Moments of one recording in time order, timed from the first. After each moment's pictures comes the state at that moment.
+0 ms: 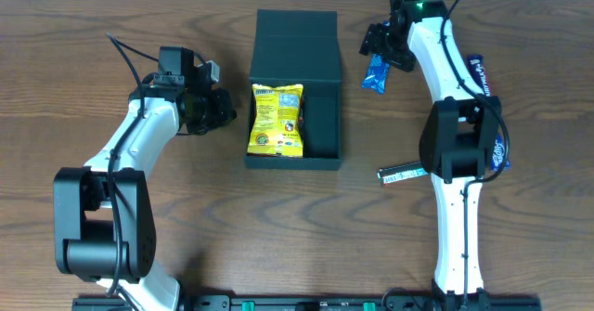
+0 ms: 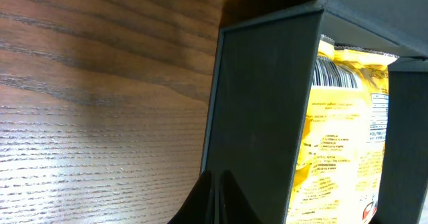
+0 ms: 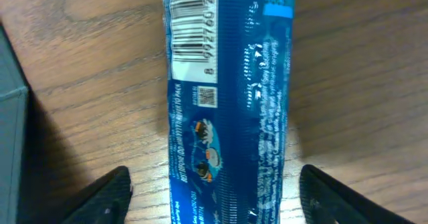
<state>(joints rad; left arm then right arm) -0.06 1.80 1.17 -0.54 0.46 -0.33 0.12 2.60 2.37 -1.03 -0.07 0.50</state>
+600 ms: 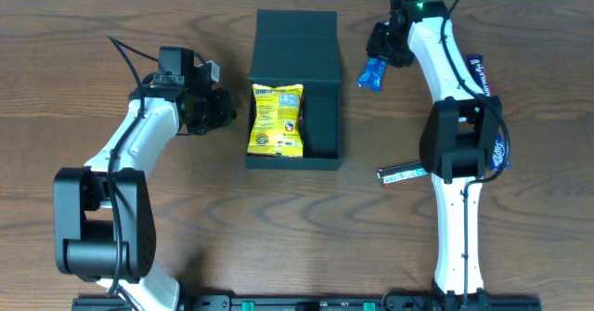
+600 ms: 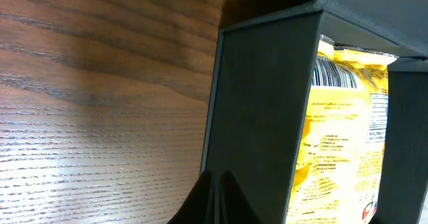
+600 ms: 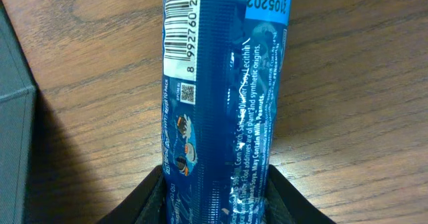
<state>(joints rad) -0.06 1.80 1.17 -0.54 0.46 -0.33 0.12 2.60 2.37 -1.02 -0.07 0.48</state>
